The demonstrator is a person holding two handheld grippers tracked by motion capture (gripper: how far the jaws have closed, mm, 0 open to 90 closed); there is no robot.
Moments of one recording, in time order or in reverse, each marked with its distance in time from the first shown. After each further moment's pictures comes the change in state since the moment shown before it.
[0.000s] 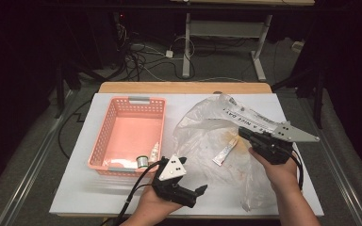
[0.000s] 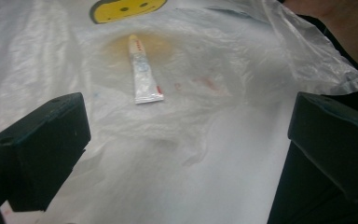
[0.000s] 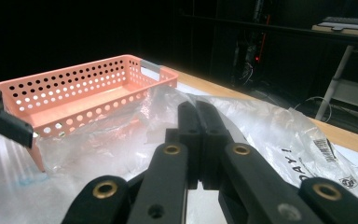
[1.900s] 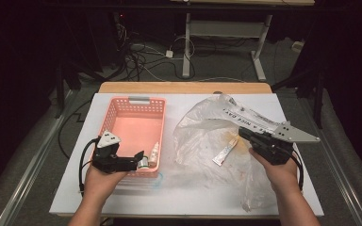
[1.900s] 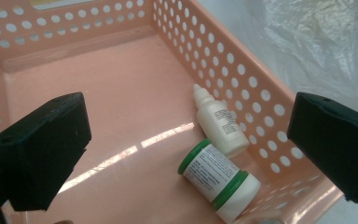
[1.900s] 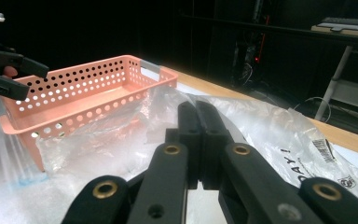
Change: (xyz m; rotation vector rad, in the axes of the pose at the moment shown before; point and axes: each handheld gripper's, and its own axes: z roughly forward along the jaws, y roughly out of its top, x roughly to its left) left arm 0.121 -0.031 -0.085 0.103 0.367 -0.280; right arm 0.001 0.000 -0.001 0.000 -0.006 0.000
